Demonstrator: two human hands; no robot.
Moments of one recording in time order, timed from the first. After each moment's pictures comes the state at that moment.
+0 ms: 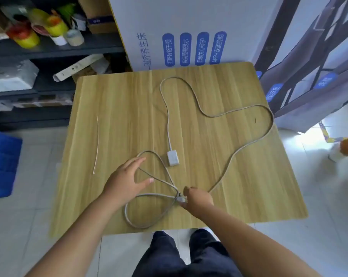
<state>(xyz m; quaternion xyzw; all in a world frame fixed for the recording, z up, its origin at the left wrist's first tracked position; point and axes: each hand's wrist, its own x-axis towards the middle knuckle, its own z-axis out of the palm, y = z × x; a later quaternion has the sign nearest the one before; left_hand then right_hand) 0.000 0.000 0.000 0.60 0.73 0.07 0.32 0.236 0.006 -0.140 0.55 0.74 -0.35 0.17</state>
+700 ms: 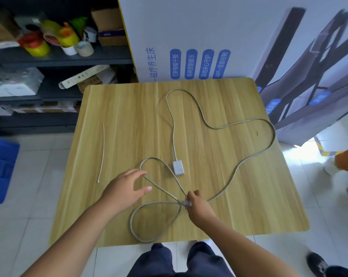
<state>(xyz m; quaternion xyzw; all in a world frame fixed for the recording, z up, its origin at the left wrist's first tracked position) -0.042 0.002 -0.004 0.61 0.72 0.05 0.32 0.217 -0.001 -0.144 0.60 0.70 -0.39 0.03</state>
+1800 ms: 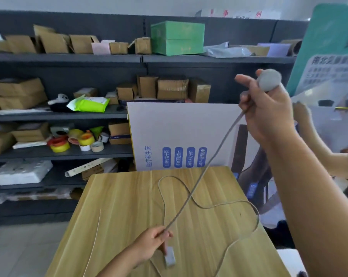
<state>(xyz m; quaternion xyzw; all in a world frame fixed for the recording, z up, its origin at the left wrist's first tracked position) 0.027 0.054 0.063 0.58 0.57 0.24 0.53 0.288 0.155 0.378 0.26 0.51 -0.44 -0.69</state>
